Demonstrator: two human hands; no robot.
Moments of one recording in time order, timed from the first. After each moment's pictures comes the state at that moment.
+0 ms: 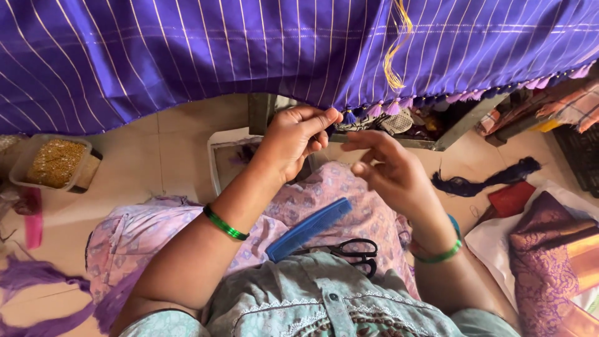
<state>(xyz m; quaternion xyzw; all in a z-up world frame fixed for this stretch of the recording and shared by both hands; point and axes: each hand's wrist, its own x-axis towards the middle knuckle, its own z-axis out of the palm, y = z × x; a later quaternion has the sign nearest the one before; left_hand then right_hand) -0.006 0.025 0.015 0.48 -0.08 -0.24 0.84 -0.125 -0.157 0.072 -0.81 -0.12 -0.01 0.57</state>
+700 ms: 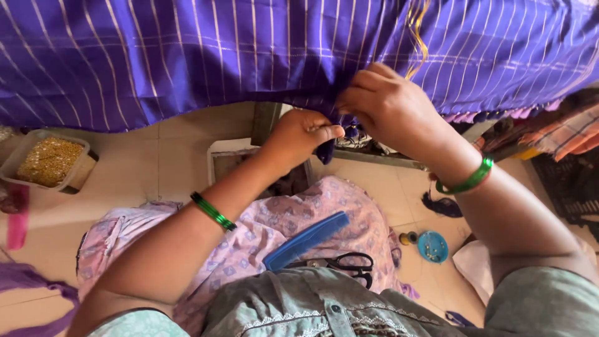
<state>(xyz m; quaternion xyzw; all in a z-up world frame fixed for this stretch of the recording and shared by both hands) 0.010 0.042 0.030 0.69 -0.26 -0.08 0.67 -0.031 -0.134 0.161 -0.88 -0.42 -0.23 0.01</state>
